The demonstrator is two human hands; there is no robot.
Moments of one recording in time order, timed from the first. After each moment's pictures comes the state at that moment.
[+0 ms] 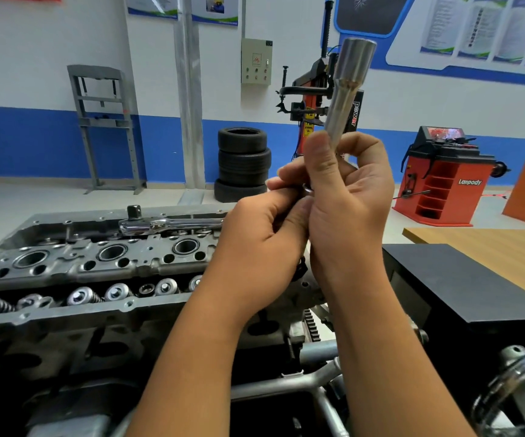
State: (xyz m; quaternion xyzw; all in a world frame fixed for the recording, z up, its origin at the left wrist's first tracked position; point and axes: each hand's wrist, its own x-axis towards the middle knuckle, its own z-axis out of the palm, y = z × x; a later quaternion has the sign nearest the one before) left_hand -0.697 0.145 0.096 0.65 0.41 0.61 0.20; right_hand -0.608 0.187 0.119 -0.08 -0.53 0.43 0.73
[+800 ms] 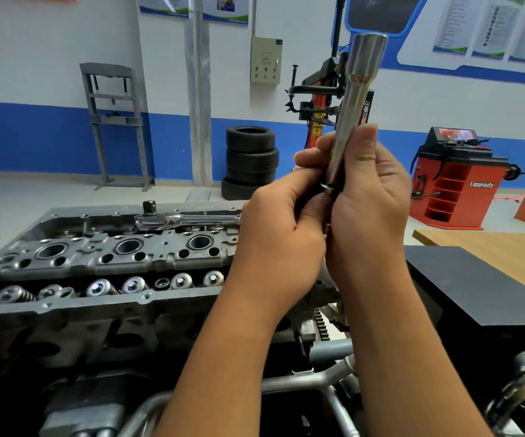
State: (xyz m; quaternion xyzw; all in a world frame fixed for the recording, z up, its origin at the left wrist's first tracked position) left_hand -0.685 0.143 0.101 0.63 0.38 0.66 0.16; right_hand -0.610 0.182 0.124 -0.13 -0.52 0.45 0.72
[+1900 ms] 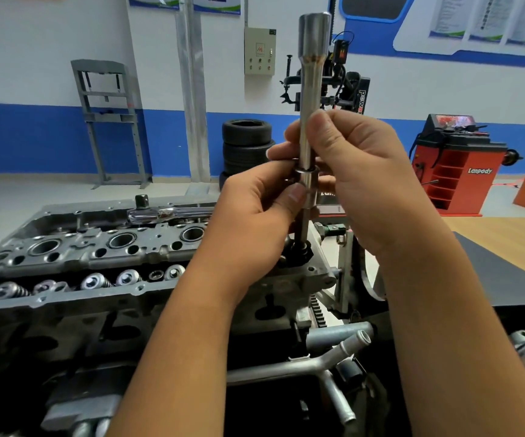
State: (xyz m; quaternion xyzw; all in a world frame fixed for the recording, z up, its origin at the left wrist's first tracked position) left_hand -0.707 0.143 0.100 0.63 0.36 0.63 0.27; right_hand -0.576 0.180 0.148 -0.20 -0.70 0.41 0.55
